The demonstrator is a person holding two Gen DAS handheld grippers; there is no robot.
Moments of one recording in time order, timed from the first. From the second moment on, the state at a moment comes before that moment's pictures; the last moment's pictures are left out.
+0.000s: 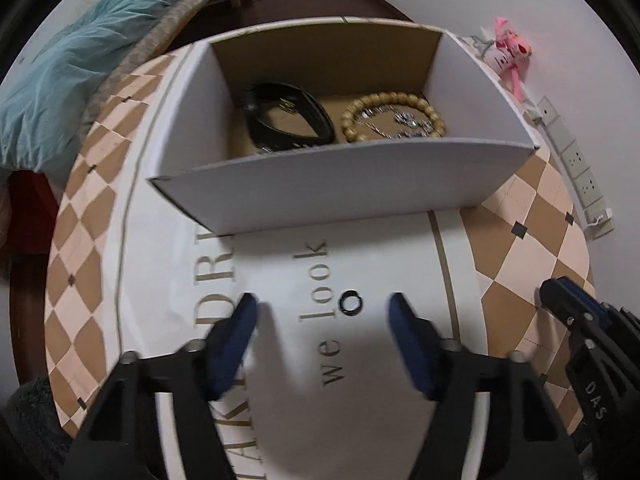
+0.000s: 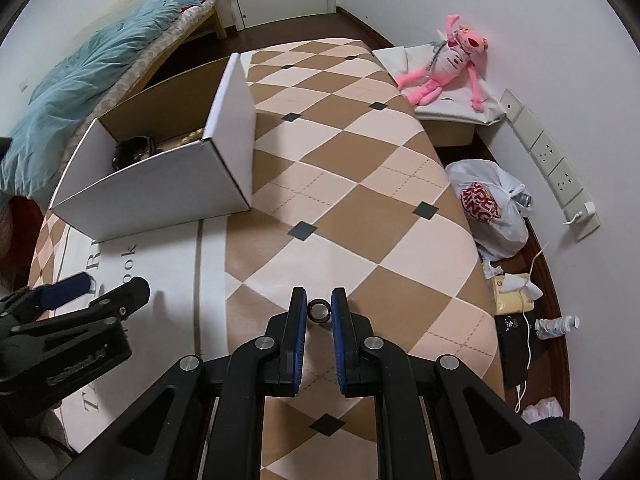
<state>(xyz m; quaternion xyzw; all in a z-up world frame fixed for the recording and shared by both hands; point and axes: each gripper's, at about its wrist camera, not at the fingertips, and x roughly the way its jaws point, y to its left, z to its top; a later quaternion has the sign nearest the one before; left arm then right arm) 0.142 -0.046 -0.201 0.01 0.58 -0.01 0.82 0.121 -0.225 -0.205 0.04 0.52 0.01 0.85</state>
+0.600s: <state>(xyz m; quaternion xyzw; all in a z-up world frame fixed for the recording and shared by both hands) 0.131 -0.046 -0.180 -0.02 0.56 -0.06 0.83 0.123 -0.225 -0.172 0.06 0.50 0.02 0.87</state>
